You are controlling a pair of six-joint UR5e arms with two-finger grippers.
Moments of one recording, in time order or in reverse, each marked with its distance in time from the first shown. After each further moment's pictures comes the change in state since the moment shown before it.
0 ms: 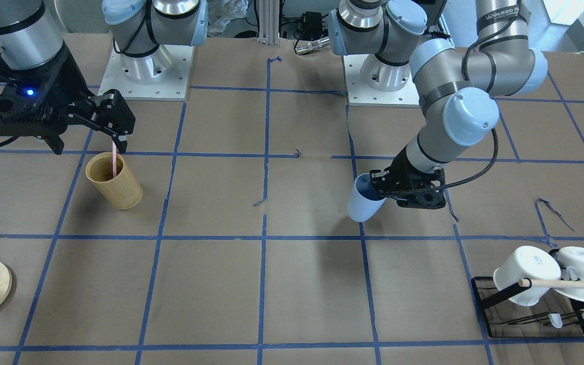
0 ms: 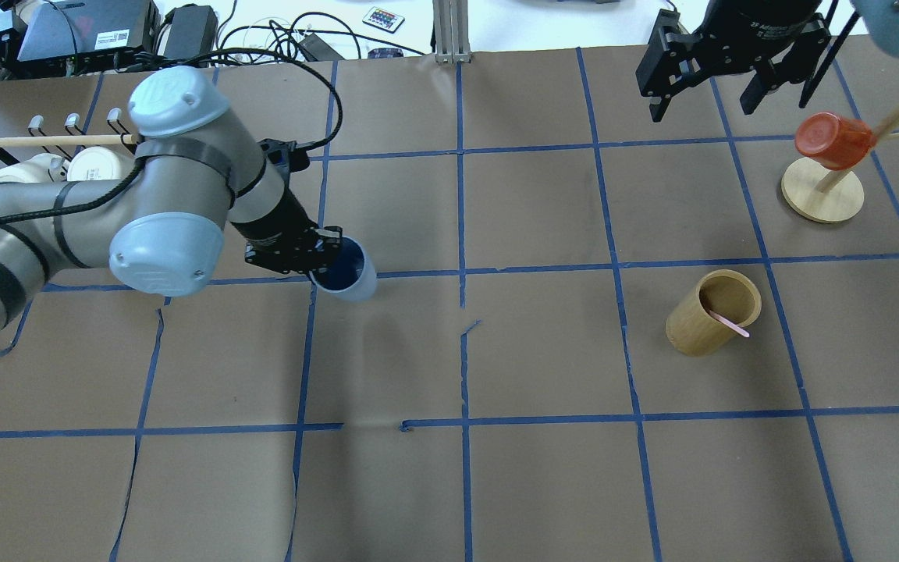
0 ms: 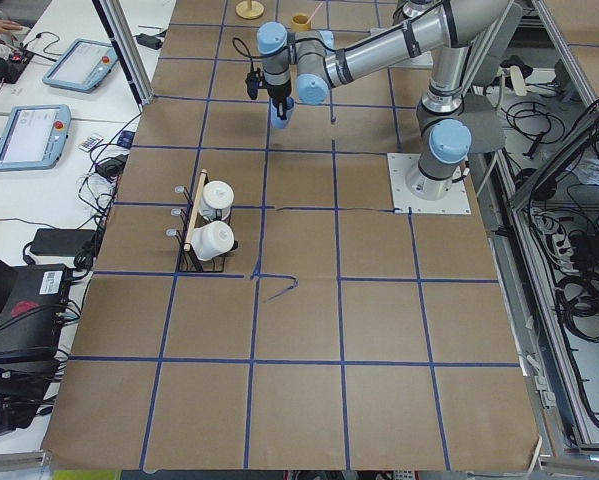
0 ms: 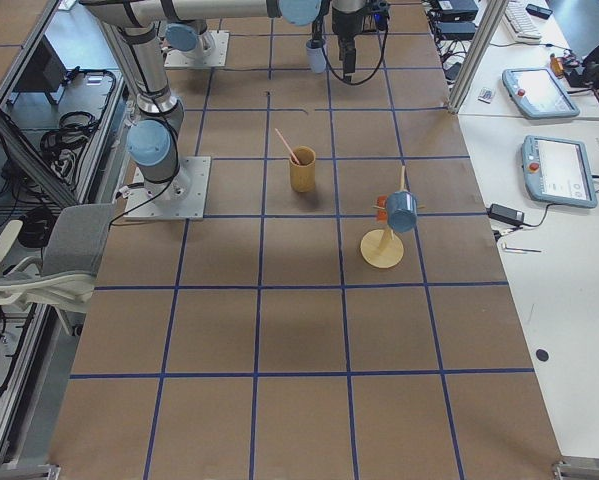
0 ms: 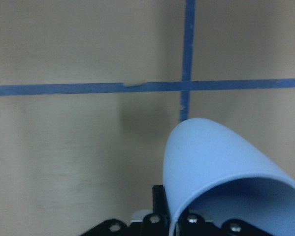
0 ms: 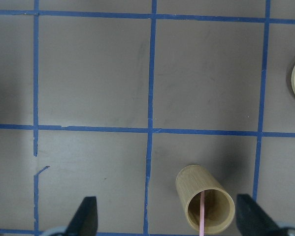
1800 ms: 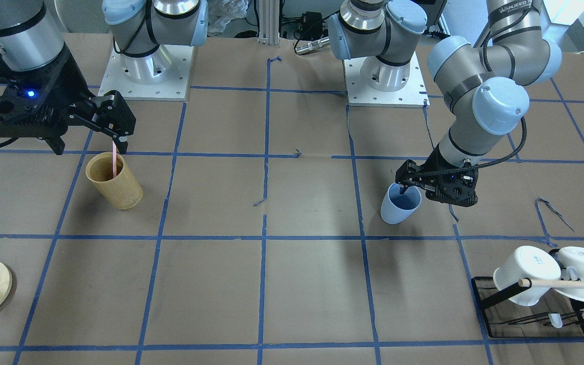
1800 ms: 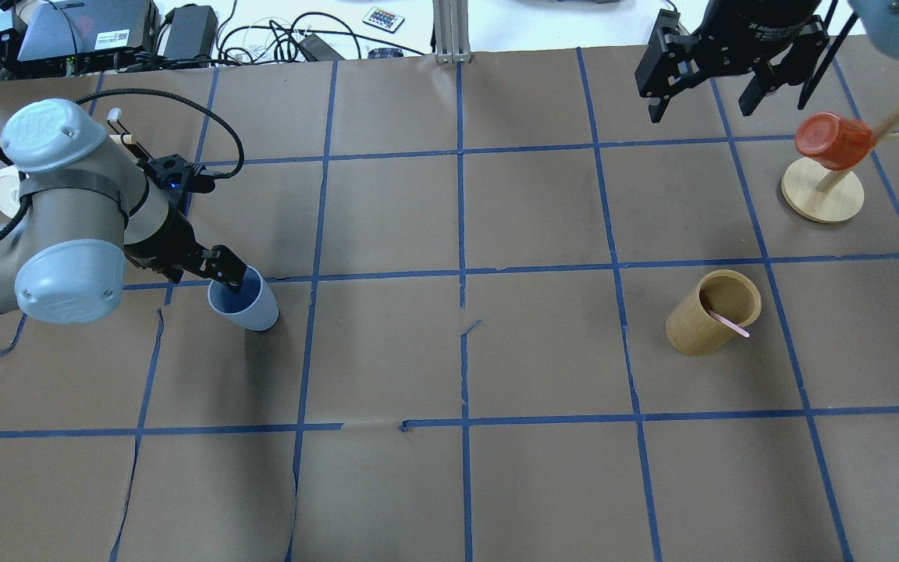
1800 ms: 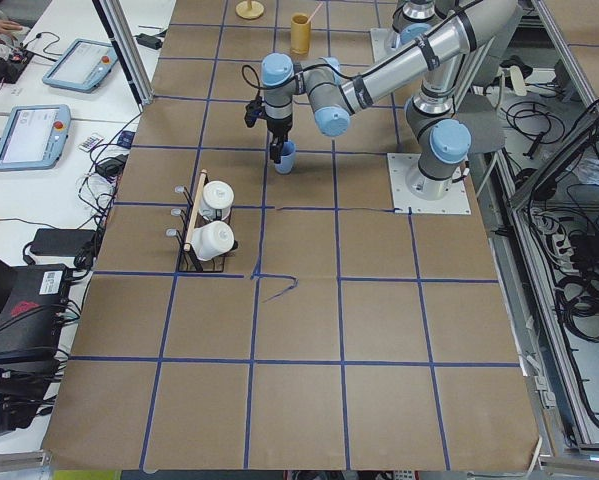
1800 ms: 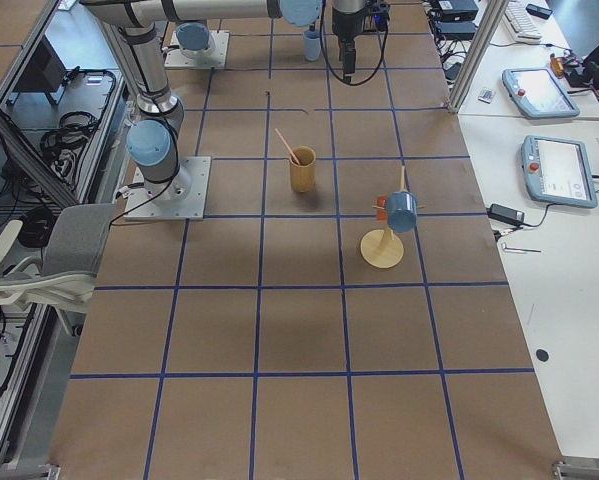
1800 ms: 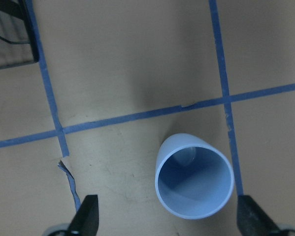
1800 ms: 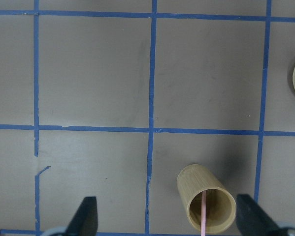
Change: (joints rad) left arm 0.330 0.063 -0.157 0.143 0.131 0.636; right arm 0.000 0.002 0.002 0.000 0.002 0.005
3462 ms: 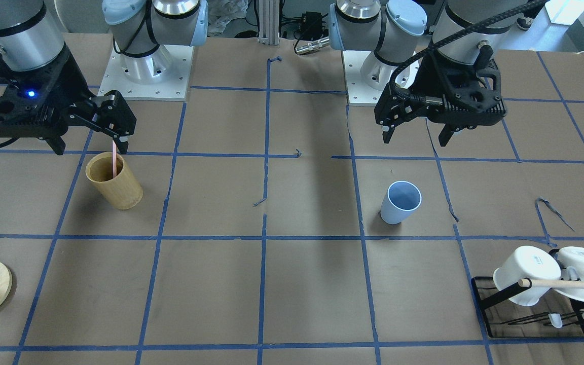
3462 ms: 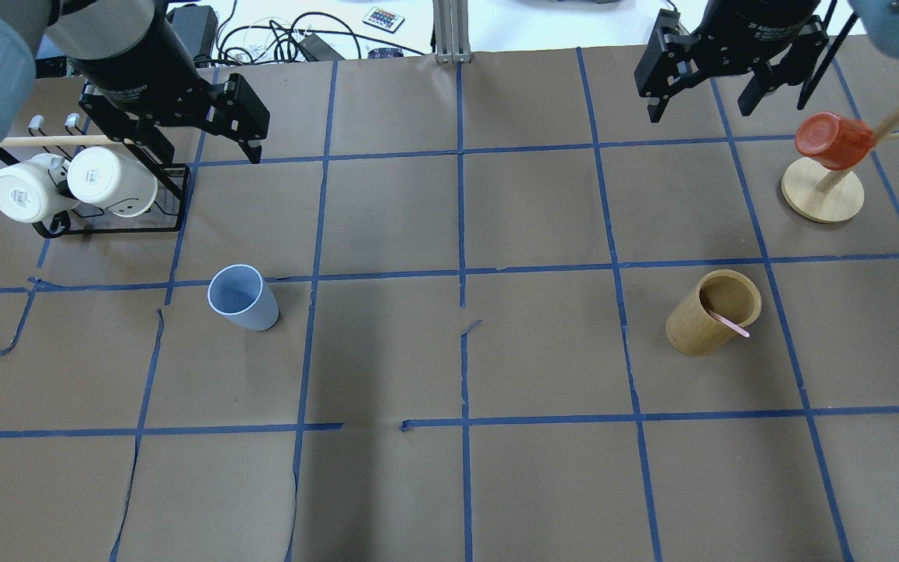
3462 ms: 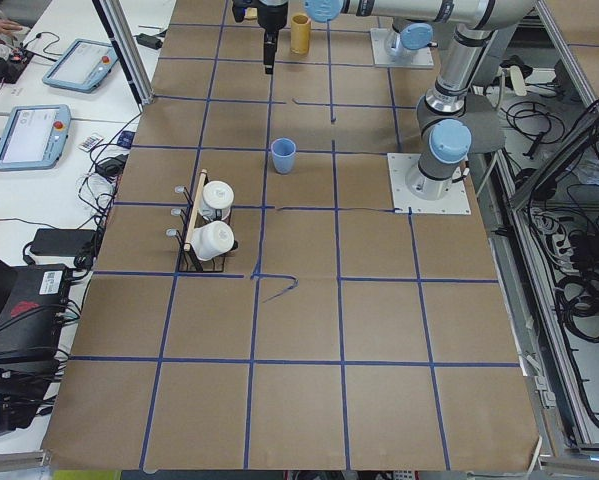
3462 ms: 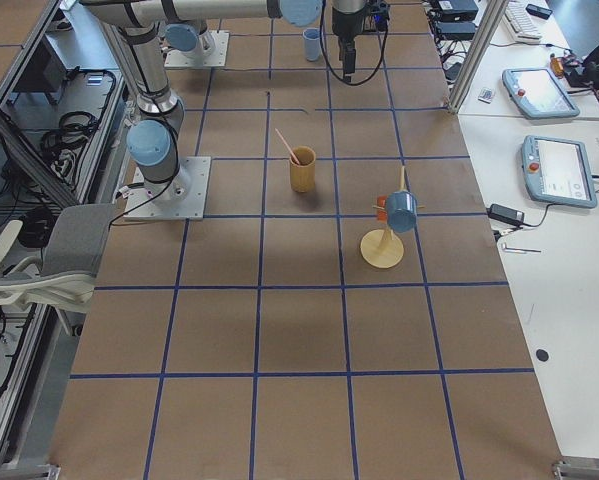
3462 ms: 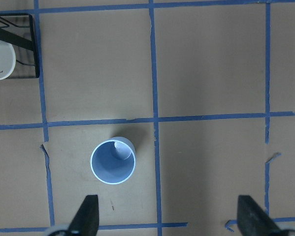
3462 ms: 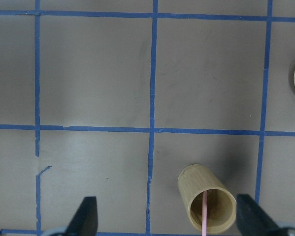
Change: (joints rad) left arm -0.234 0.089 0.528 -0.530 0.010 -0.411; right arm 0.000 0.000 0.000 0.000 0.003 0.001
